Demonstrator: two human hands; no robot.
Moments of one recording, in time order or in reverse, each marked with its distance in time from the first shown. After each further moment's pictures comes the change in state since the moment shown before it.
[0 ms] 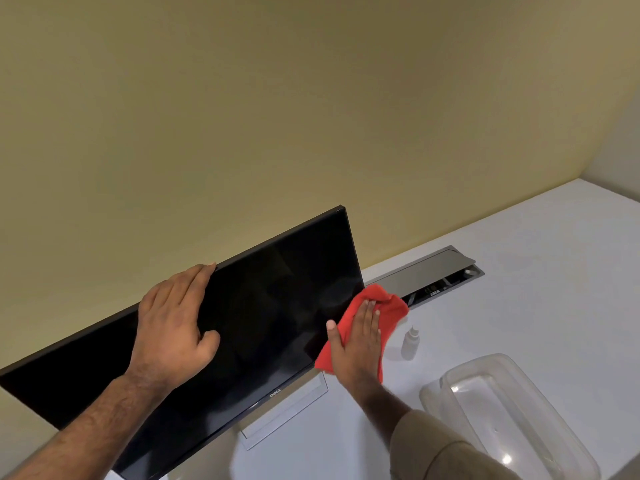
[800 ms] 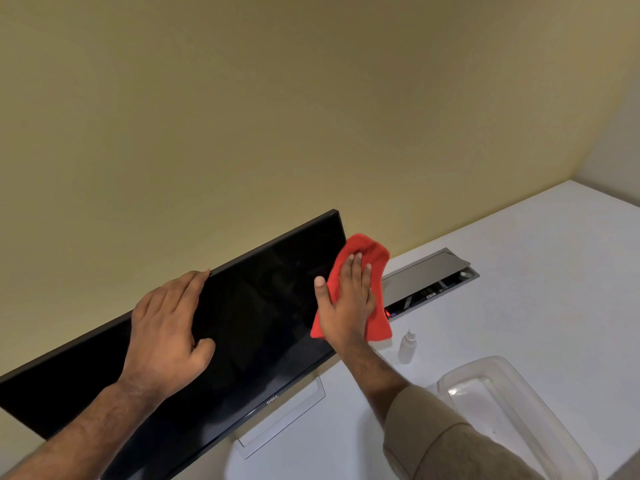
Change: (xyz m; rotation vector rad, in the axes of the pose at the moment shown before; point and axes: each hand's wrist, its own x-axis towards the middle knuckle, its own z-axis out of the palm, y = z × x) left_hand 0.000 0.000 0.000 0.010 -0.018 -0.004; right_hand 0.054 -0.060 -0.024 0.146 0.232 -0.093
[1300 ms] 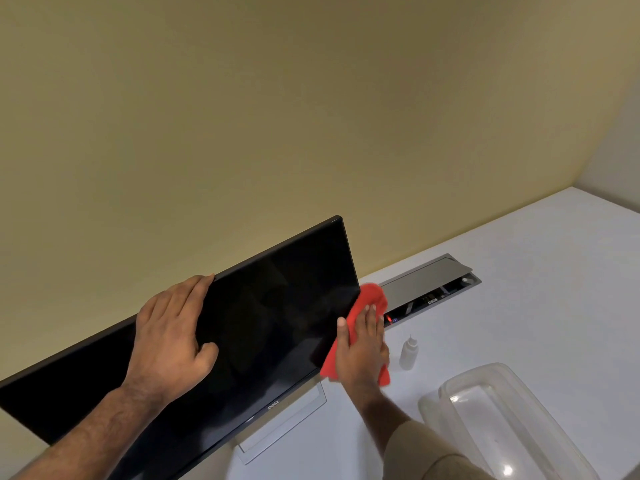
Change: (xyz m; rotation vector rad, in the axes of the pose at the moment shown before) left_hand 0.001 0.003 -0.001 -0.010 0.001 -0.001; right_hand -0.049 0.057 0.007 -0.127 -0.092 0.210
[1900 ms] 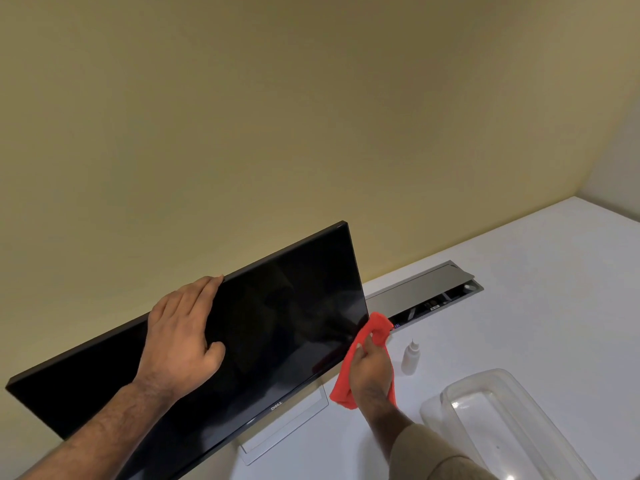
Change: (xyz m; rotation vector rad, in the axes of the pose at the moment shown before) left_hand -0.003 0.002 -0.002 0.011 -0.007 -0.002; right_hand -0.008 0.007 -0.023 0.216 -0.142 0.287
